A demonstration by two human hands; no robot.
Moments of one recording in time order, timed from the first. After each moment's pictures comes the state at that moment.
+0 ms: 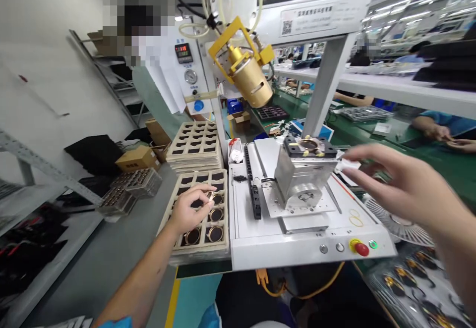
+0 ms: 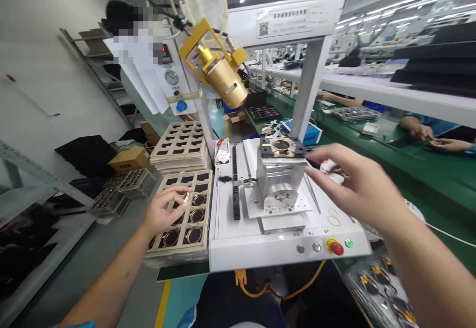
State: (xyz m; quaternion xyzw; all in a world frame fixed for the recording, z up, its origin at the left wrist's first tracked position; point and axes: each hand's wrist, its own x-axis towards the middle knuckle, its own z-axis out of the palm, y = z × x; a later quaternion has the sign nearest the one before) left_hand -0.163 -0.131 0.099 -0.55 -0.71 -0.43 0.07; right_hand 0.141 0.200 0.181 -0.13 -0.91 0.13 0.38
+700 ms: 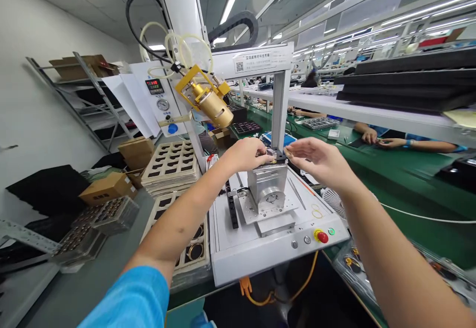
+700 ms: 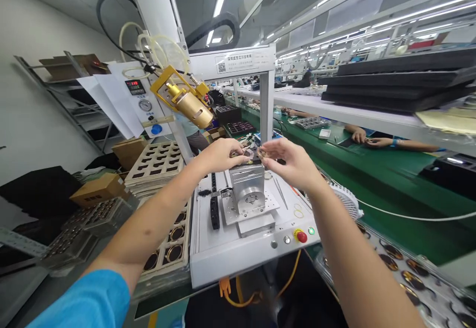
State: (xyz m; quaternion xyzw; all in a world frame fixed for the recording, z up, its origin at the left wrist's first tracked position) left_hand -0.090 0.105 0.241 -0.74 -0.63 -0.23 0.07; right_hand 0.123 0.217 0.196 -0.08 -0.80 0.41 0.43
